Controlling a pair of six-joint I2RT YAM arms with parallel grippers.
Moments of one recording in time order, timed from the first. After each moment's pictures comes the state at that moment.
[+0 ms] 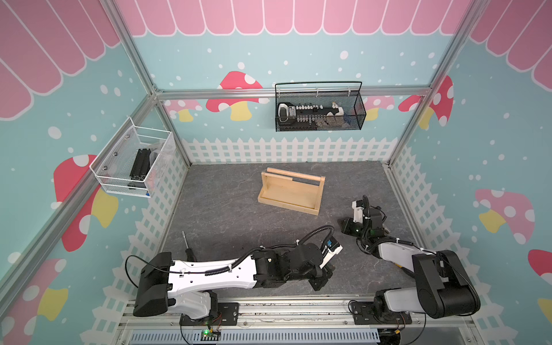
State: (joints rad) left arm -1.35 1.40 1.06 -0.29 -0.03 -0.34; right arm 0.13 1.38 0.44 0.29 -0.31 0.46
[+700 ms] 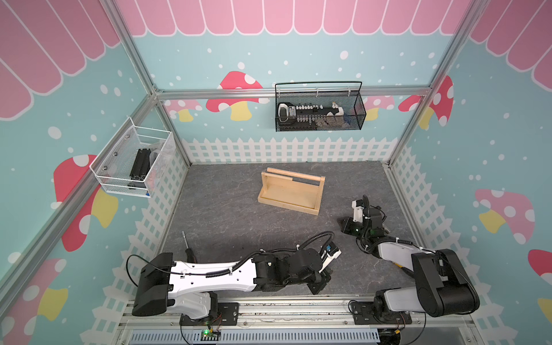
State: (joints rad) left arm -1.37 1.39 1.01 -0.27 -0.08 -0.34; right arm 0.13 1.39 0.44 0.32 -0.31 0.47
